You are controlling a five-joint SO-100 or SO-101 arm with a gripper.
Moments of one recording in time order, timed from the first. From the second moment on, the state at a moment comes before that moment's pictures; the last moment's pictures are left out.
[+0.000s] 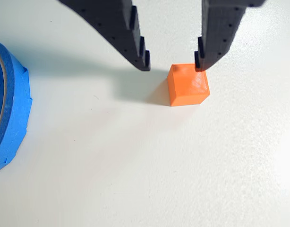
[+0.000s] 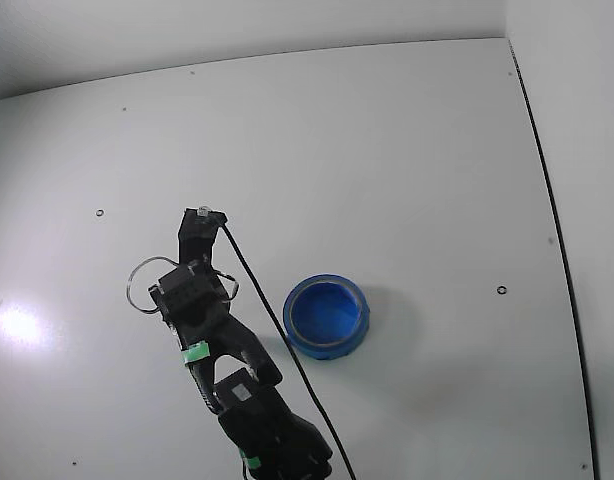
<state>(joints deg) -30.8 88.6 96.9 56.7 -32.7</state>
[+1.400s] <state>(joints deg) -30.8 81.6 91.7 56.7 -32.7</state>
